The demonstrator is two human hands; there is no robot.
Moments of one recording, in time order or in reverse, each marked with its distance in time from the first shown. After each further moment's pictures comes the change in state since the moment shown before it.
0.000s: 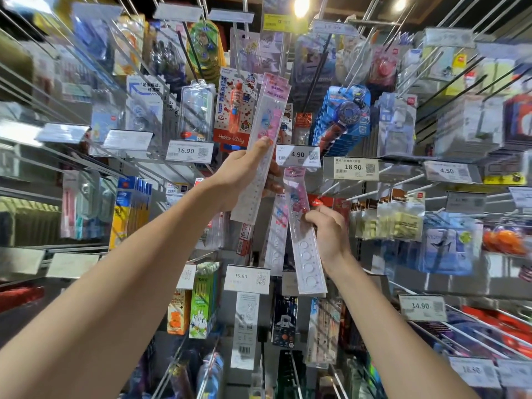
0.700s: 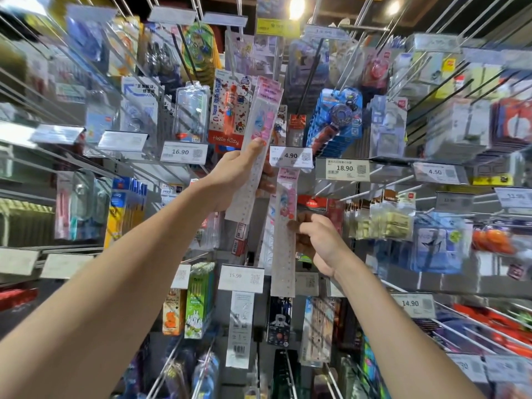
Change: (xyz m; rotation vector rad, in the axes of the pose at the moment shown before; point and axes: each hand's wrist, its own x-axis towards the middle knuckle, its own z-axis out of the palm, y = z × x) left_hand -0.004 0.008 0.007 0.021 0.104 -0.054; right_hand 0.021 0.025 -0.013 0.100 -0.245 0.242
